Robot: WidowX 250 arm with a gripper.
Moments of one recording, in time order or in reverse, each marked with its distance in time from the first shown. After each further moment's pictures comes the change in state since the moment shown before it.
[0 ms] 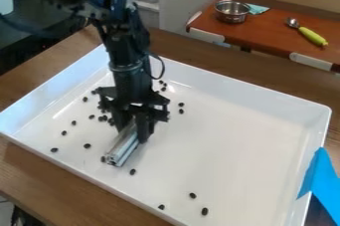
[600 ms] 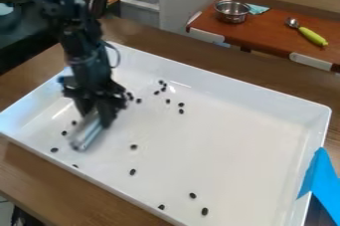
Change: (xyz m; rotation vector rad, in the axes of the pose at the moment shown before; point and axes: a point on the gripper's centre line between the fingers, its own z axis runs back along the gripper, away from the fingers) arm 0.003 0.070 0.008 0.078 -0.095 0.015
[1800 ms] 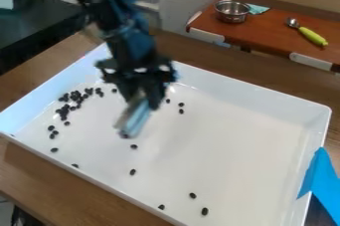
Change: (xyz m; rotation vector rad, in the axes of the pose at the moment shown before) arm -0.001 -0.112 0.057 -0.271 -0.093 -0.007
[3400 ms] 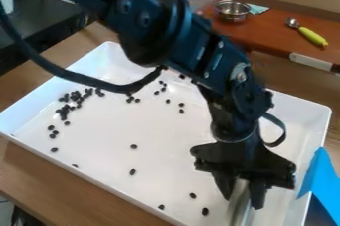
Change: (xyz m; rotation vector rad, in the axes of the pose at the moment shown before) arm -0.057 -0.105 -0.074 0.036 0.013 -0.037
